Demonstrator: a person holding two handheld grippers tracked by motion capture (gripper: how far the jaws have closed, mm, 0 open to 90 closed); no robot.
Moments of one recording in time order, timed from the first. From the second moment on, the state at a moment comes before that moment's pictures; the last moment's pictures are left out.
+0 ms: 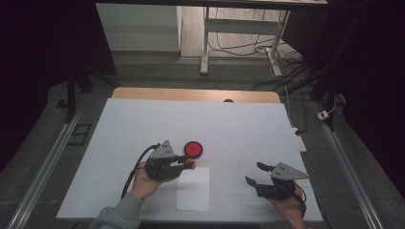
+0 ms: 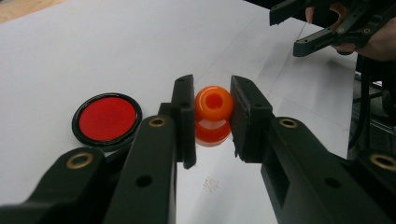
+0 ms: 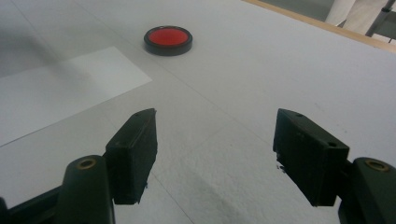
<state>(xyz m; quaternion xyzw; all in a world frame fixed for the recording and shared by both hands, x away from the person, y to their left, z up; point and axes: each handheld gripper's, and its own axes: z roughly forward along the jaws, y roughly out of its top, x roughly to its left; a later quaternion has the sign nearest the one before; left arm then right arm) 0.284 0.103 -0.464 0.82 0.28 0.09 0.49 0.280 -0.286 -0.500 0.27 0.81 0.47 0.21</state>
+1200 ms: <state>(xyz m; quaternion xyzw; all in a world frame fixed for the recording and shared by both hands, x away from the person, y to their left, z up) 0.284 0.098 -0.467 0.83 0.27 0.08 0.48 0.281 -0.222 -0.497 0.22 0.83 0.49 0.16</state>
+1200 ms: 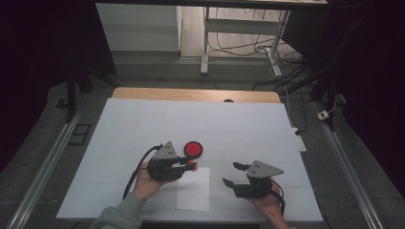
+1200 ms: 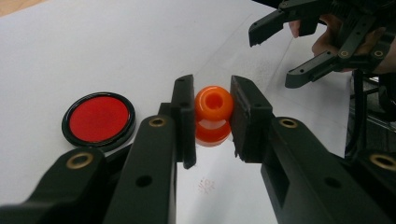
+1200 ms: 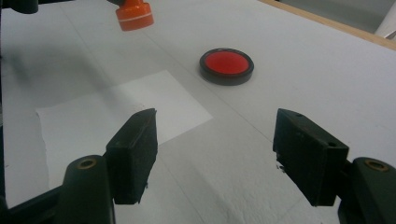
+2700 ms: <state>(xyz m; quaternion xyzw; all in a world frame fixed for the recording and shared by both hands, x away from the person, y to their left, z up) 0.282 0.092 -0.468 0.83 0.26 0.08 0.48 0.281 -0.149 -0.493 0.16 0.84 0.49 0.14</state>
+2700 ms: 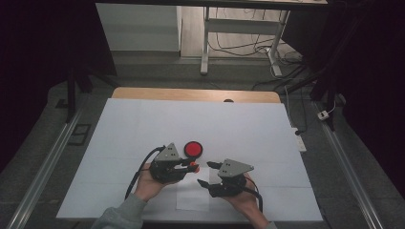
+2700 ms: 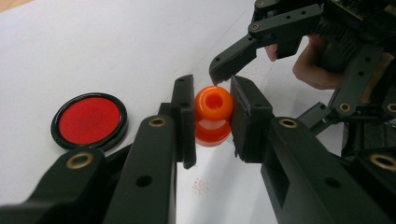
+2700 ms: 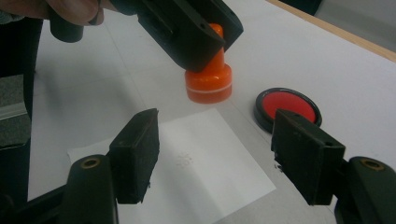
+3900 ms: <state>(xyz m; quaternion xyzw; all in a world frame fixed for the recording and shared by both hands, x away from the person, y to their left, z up) 0.282 0.090 -0.470 0.83 0.26 0.08 0.48 0.287 -0.128 -0.497 0.16 0.85 0.47 0.15</state>
